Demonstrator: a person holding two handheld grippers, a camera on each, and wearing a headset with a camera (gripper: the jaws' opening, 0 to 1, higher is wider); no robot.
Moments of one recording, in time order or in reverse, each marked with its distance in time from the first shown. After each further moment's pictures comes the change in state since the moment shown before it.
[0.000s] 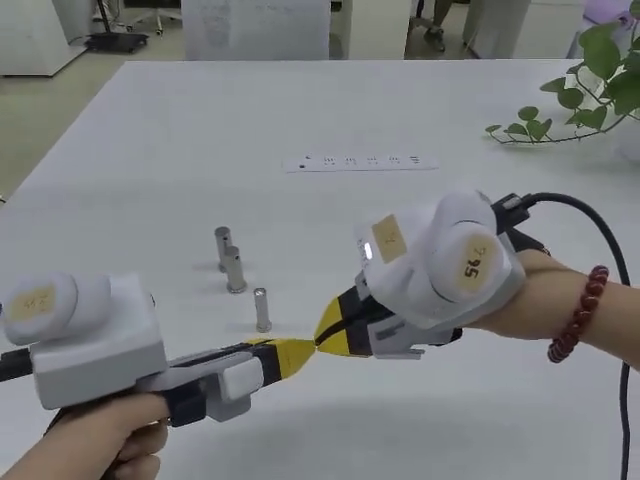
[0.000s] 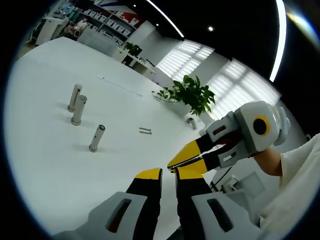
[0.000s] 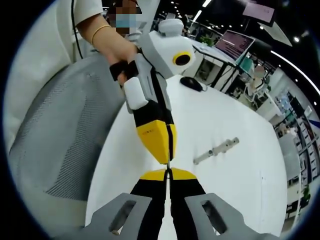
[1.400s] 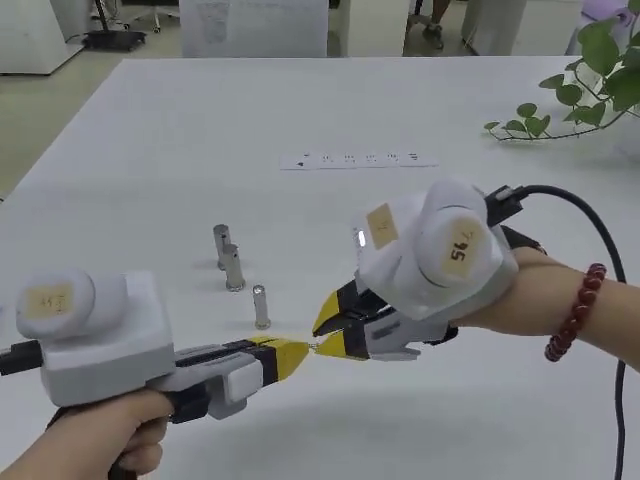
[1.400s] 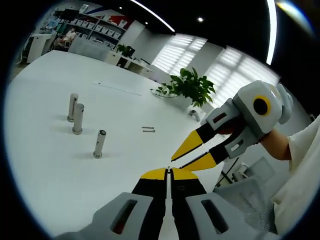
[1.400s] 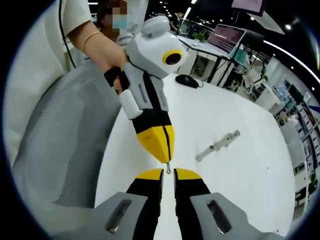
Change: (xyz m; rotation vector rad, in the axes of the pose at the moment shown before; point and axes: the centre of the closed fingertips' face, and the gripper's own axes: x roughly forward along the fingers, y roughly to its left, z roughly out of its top) left arm 0.004 0.008 -0.005 0.144 0.044 0.035; right arm 0.000 -0.001 -0.003 0.110 0.000 0.010
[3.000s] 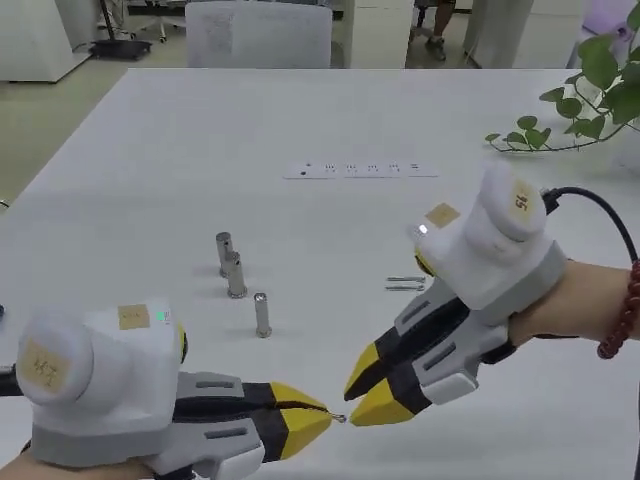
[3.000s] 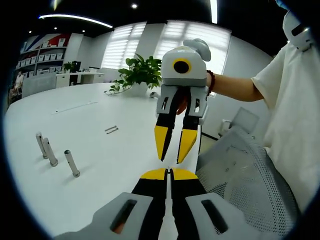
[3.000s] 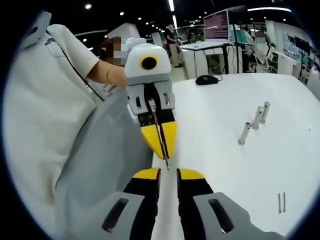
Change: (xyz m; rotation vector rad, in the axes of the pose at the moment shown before) left arm -0.015 -0.048 -0.035 0.435 0.140 -0.256; right arm -0.021 0.059 -0.005 0.326 -0.149 0.364
